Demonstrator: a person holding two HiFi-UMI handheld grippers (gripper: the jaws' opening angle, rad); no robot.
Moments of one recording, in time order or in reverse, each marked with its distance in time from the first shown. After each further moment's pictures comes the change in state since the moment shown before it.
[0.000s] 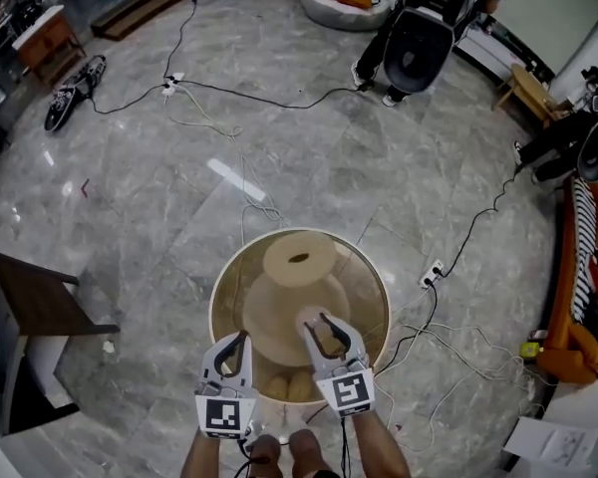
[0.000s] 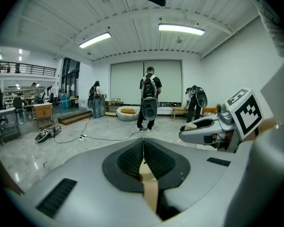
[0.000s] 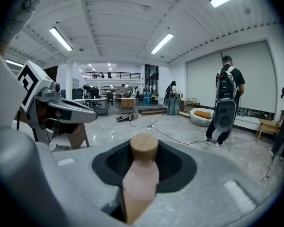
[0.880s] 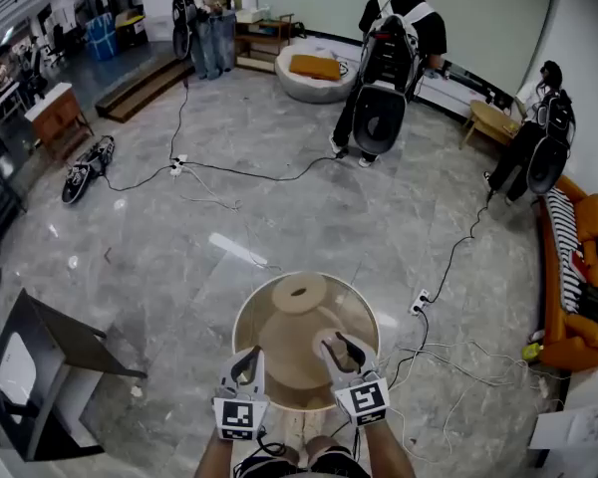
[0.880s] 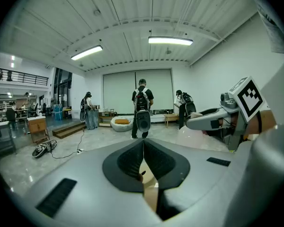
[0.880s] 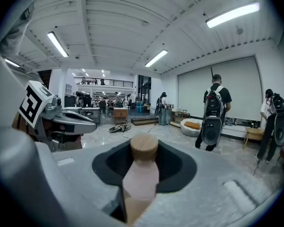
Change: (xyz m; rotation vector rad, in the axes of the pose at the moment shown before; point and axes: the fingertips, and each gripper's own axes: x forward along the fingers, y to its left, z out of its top) left arm -0.151 -0.028 0.119 0.132 -0.087 -0.080; right arm -0.168 0.050 0.154 0.013 -0.086 -0.128
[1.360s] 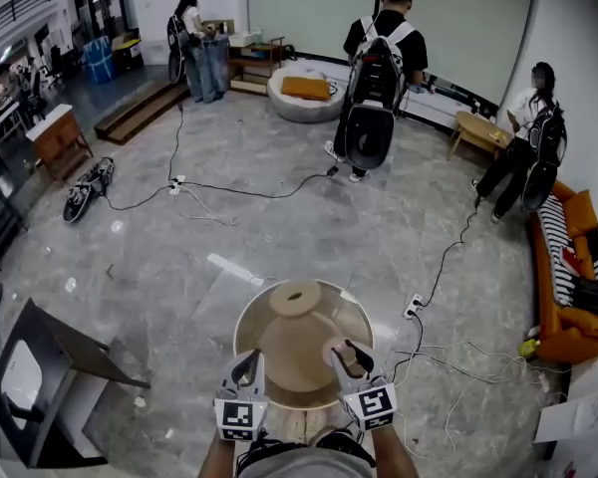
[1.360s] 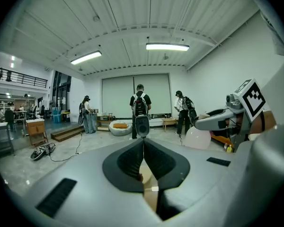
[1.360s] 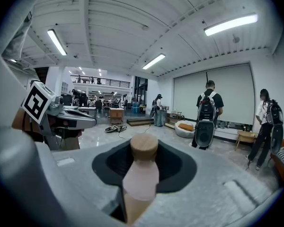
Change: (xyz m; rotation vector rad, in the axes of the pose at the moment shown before) left arm -0.061 -0.032 0.034 0.006 -0.050 -0.011; right arm -0.093 0.010 0.022 -0.012 -0.012 -0.059
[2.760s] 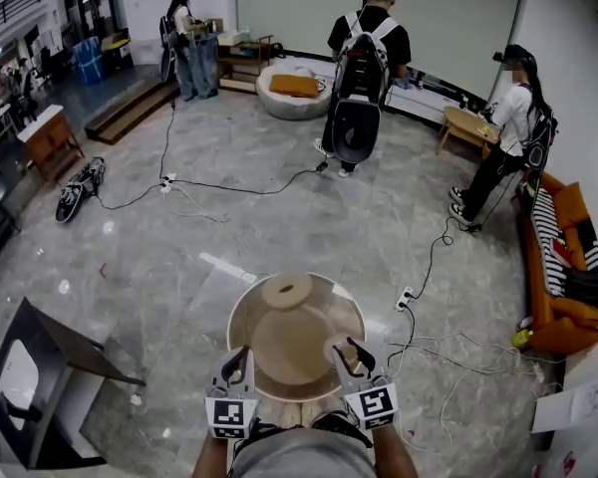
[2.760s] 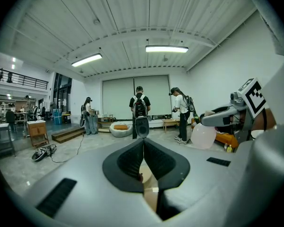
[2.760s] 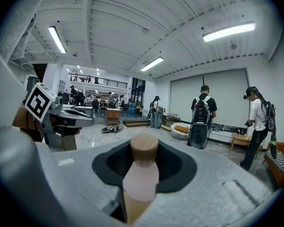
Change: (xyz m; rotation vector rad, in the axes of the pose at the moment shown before) left arm -0.029 -0.007 -0.002 0.009 -0.022 0.006; right arm -0.043 0.002 -0.001 -0.023 -0.024 -0.058
